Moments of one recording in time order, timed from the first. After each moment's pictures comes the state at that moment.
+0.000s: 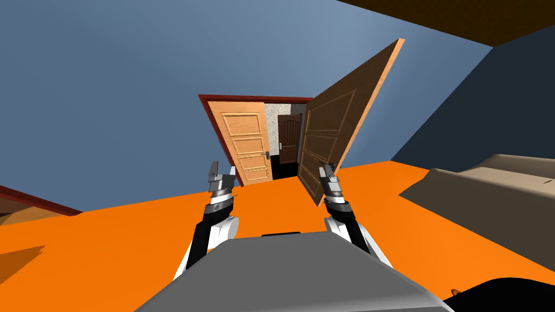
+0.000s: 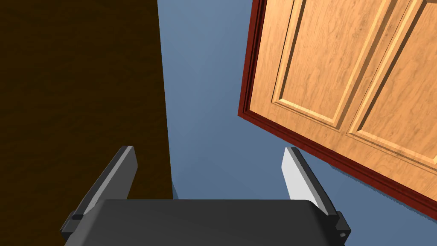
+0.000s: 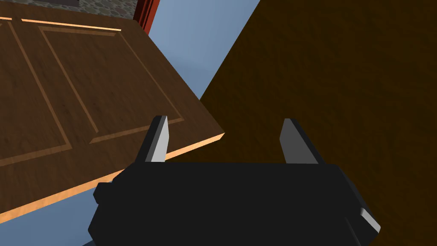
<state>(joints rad) 0.45 -0.03 -0.02 -2.38 0.07 -0.39 -0.02</state>
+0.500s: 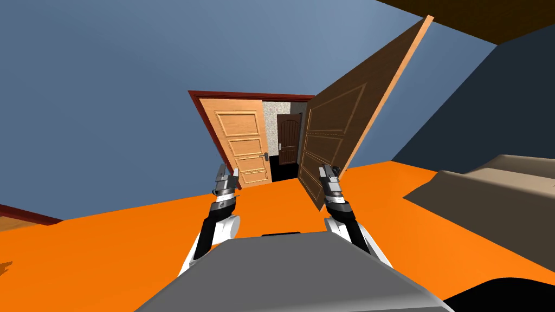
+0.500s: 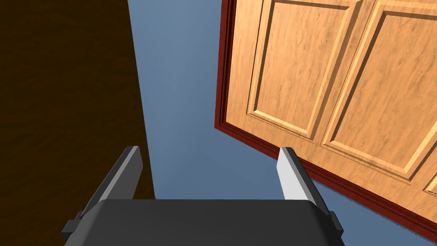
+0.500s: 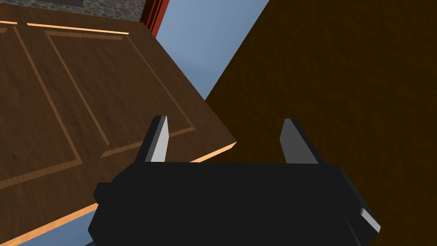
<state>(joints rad) 0.42 0.00 -0.01 -2.29 0.08 -0.38 -0.01</state>
